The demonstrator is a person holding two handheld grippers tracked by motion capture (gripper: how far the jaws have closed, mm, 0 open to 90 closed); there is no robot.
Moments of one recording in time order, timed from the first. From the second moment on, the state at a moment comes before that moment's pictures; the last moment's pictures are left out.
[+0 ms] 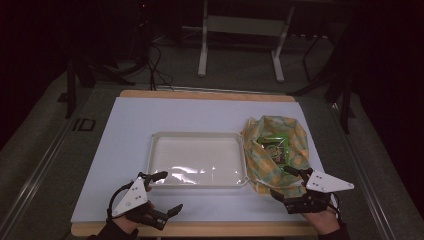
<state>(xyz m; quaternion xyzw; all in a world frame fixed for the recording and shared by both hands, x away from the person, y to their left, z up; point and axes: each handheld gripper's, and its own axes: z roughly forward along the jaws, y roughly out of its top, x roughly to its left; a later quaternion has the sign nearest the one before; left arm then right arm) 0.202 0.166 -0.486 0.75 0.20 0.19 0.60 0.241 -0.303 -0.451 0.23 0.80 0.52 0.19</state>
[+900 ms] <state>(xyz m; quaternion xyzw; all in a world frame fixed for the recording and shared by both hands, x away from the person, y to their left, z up) 0.203 0.163 -0.489 0.76 0.20 0.19 0.58 0.240 -0.300 -0.408 0.21 0.78 0.55 0.22</state>
